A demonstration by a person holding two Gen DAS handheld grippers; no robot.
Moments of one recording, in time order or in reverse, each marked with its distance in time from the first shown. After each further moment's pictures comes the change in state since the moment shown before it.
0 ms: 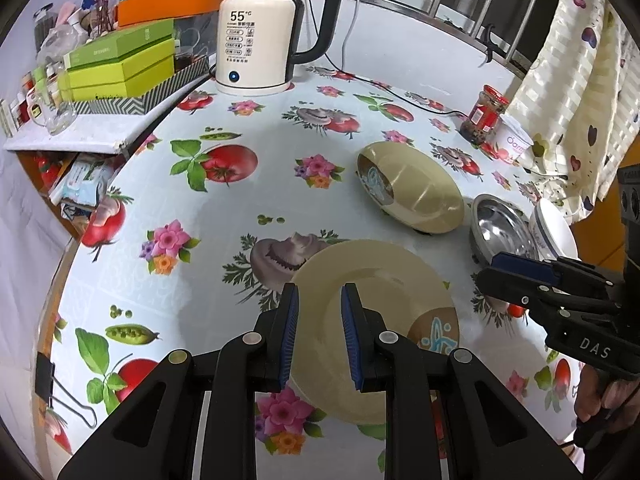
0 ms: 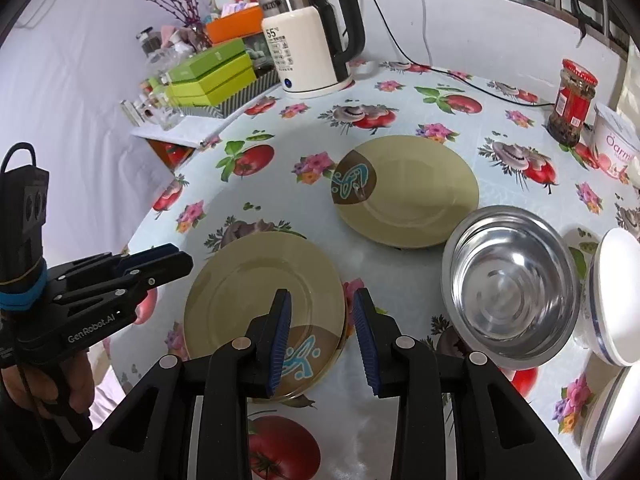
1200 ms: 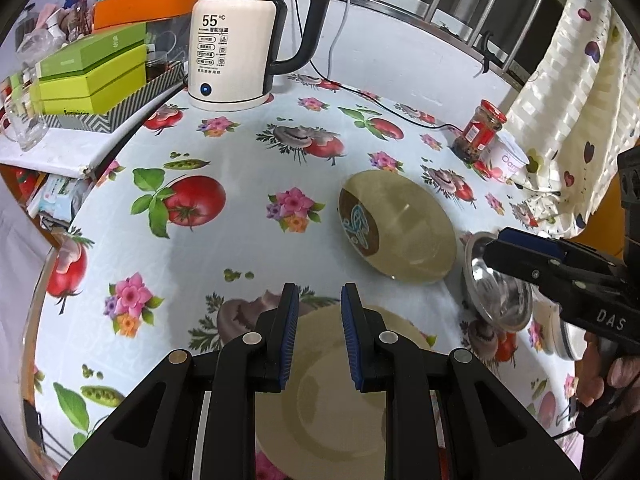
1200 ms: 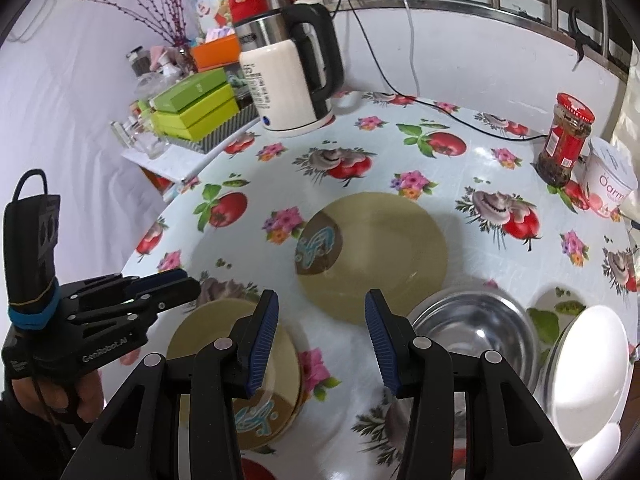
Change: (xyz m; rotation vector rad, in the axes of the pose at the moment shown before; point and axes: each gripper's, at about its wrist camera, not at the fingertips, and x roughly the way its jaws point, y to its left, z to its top) left arm 0.033 -0.008 0.049 -0.010 0.004 -0.067; right arm -0.003 -0.033 0.057 0.000 -0.049 -0.024
